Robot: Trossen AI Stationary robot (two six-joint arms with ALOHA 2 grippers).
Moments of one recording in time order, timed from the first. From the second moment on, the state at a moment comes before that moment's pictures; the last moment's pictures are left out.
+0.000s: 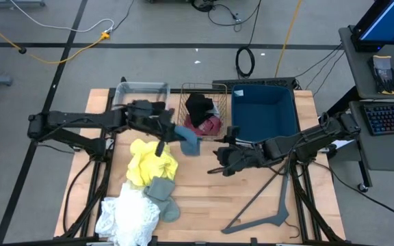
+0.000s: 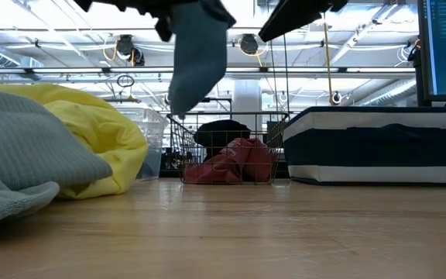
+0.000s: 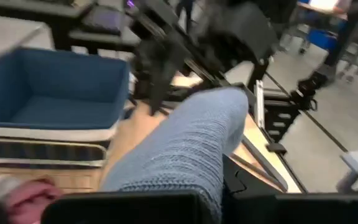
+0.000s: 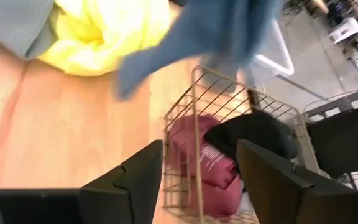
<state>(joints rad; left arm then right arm) 0.14 1.19 0.92 0.02 0.36 -0.08 0.31 1.46 1.20 -0.49 0.65 -0.12</state>
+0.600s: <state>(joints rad) 0.28 0.90 0.92 -0.10 -0.24 0.02 0.42 1.46 1.20 -0.60 0.65 -0.01</state>
